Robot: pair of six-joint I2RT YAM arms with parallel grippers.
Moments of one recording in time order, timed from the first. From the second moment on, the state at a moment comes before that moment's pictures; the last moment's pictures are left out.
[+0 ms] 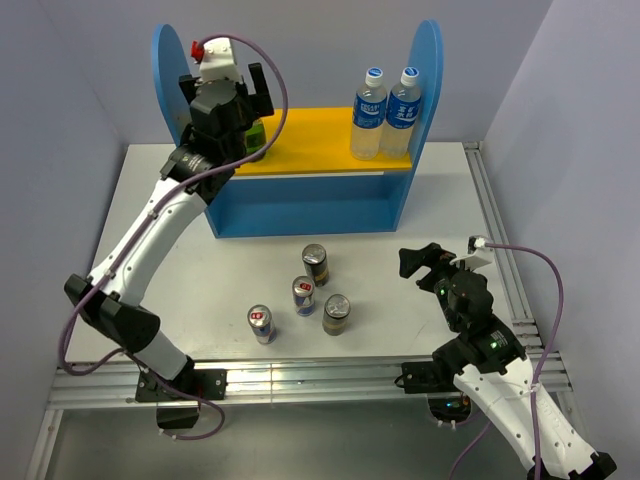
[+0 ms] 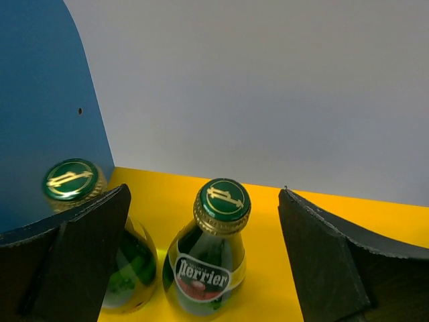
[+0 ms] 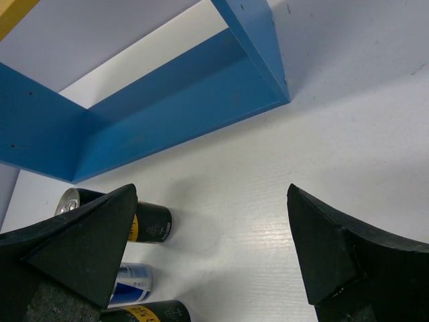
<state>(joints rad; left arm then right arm) -0.55 1.61 1.85 -0.21 -0.65 -0.14 0.48 0.29 0.43 -0.40 0.37 0.67</state>
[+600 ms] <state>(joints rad) -0.64 1.06 1.46 -0.29 -0.50 -0.26 0.48 0.30 0.43 -0.40 0.38 0.67</state>
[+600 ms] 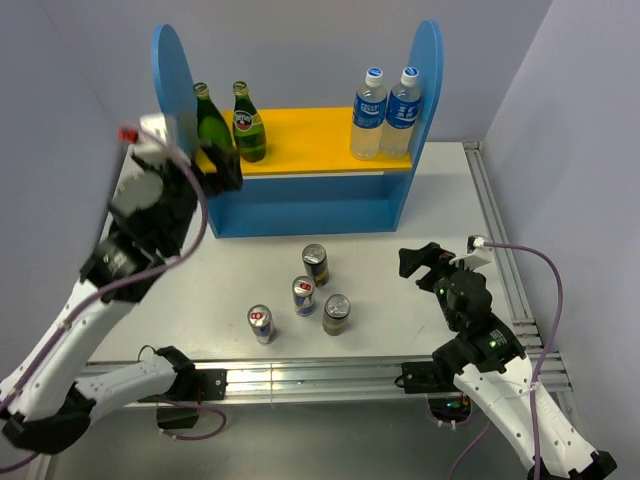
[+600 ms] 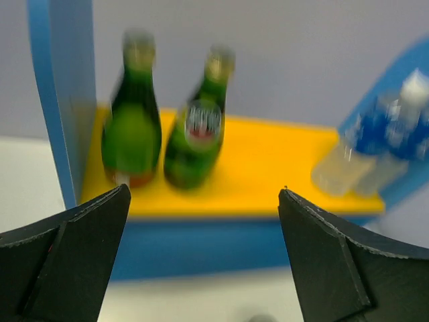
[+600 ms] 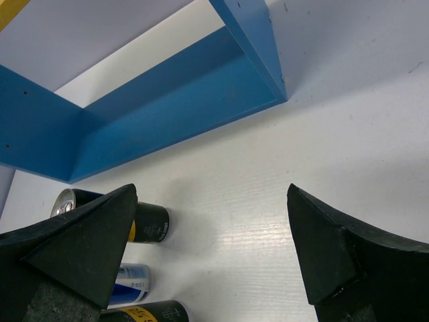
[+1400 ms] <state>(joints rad) -1.37 0.62 0.50 -0.59 -0.84 -1.15 0.48 0.31 0.43 -0.40 0.38 0.67</state>
